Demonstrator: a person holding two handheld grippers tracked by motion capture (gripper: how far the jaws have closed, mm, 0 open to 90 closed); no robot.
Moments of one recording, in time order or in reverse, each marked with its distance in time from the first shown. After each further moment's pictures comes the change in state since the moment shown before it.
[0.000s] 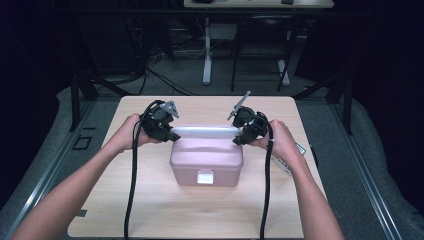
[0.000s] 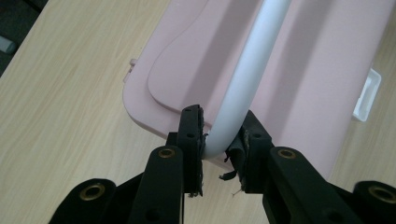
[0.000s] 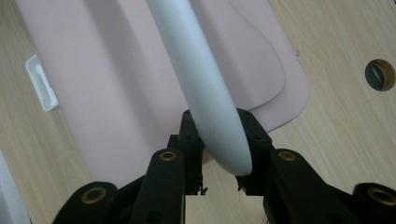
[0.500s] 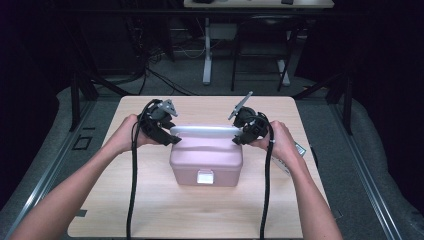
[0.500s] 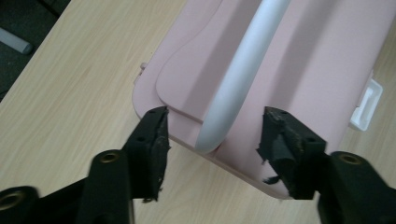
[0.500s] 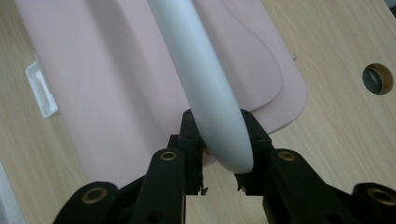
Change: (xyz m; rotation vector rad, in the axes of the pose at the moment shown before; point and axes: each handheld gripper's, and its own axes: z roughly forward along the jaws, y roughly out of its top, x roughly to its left) left arm -0.004 -0.002 -0.010 -0.030 0.039 -0.035; right arm 0.000 -0.003 0.001 -0.034 -0.002 0.013
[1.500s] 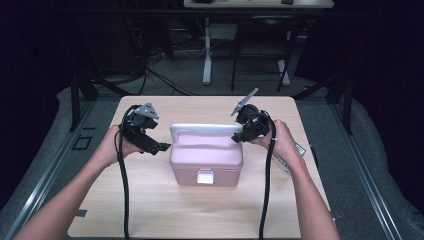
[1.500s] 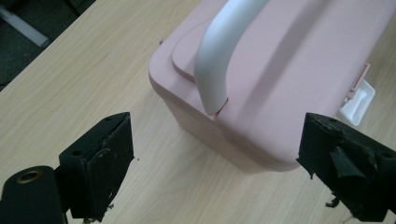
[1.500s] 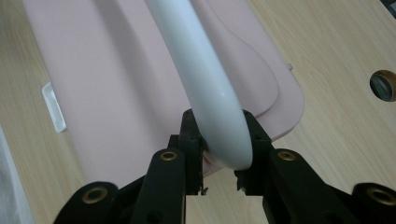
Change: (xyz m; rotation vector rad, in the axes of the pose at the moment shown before) left arm -0.006 -0.039 -0.020 -0.109 0.054 -0.122; right arm -0.008 -0.002 -0.003 -0.064 0.044 0.045
